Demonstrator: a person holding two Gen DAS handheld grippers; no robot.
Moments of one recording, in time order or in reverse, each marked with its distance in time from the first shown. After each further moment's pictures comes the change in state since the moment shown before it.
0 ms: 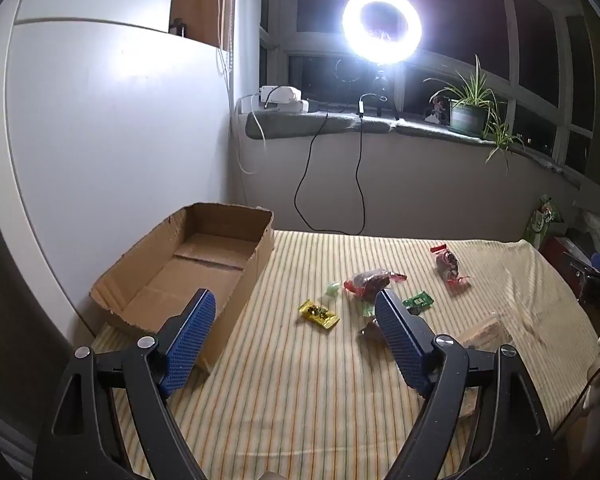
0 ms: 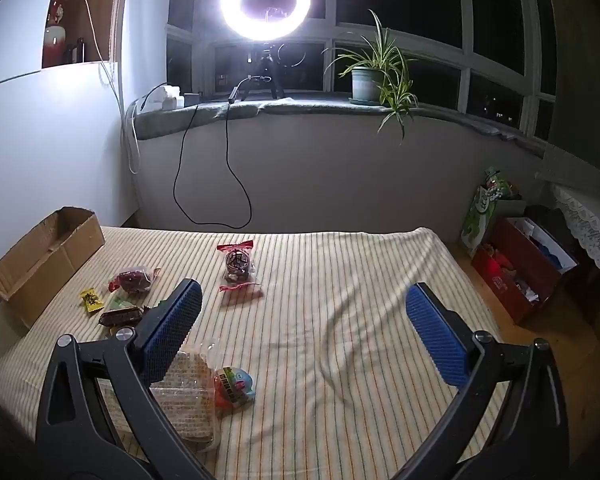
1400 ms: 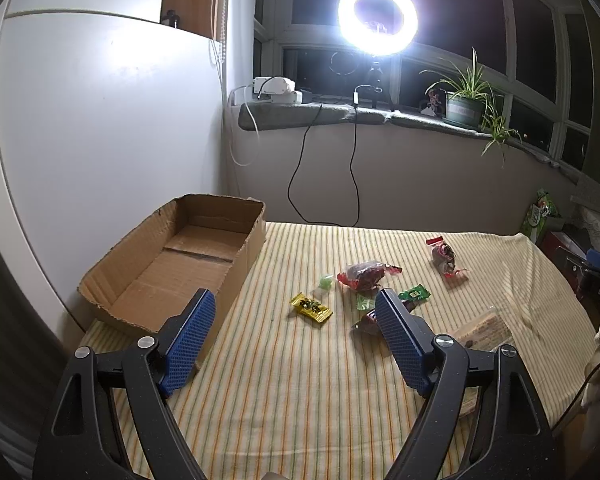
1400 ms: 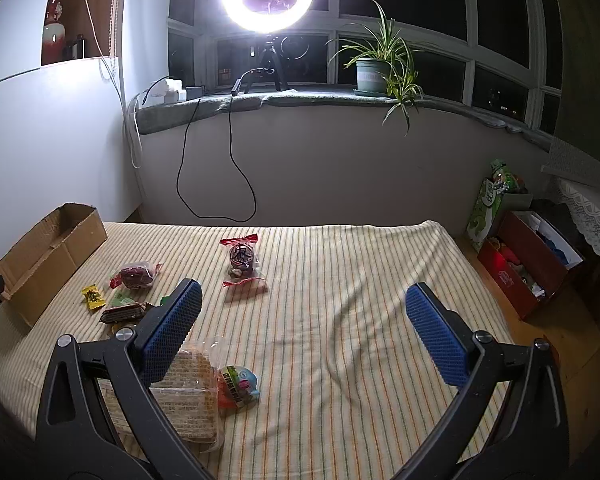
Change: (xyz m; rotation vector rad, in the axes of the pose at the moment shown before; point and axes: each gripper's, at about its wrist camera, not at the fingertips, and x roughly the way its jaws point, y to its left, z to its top) left arm 0.001 -0.005 -0.005 0.004 0.016 -0.012; right arm 0.010 0.004 -0.001 0.007 0.027 0.015
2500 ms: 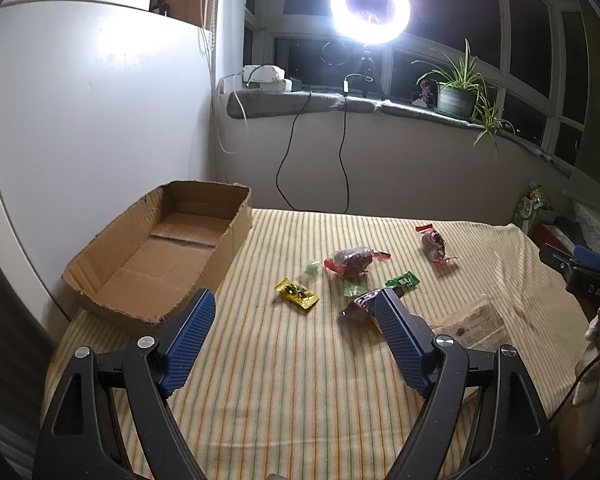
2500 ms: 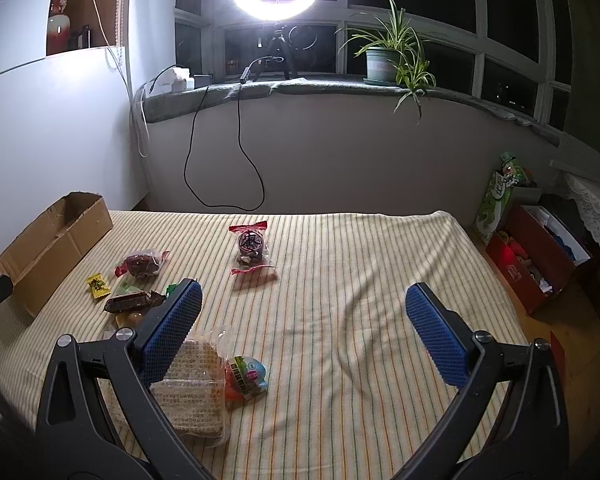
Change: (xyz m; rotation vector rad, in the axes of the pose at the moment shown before) left arm 0.009 -0.005 -0.009 0.000 0.042 -0.044; right arm 0.006 0.001 -0.006 -0.007 0.038 0.036
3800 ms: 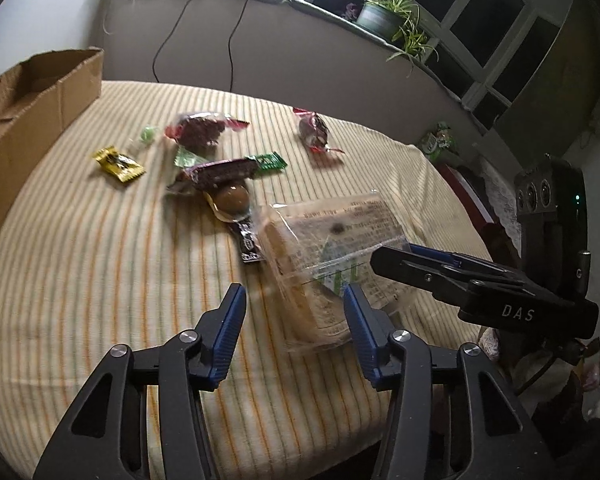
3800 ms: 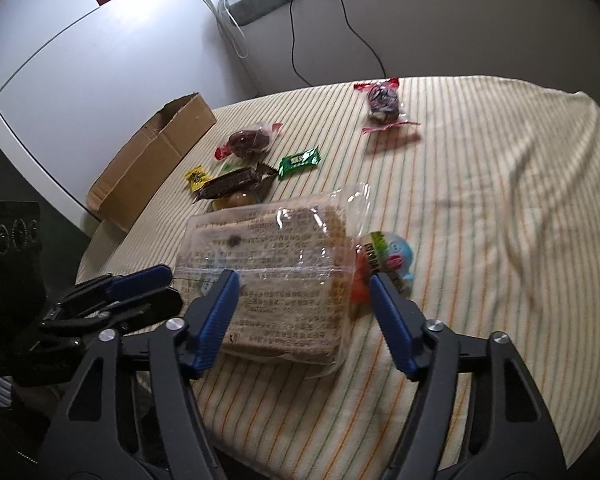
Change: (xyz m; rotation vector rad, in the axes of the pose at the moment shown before) left arm 0.051 -0.059 -0.051 -0.081 0.354 -0.457; right arm 0.057 0.029 -0.062 0.044 0.380 0.508
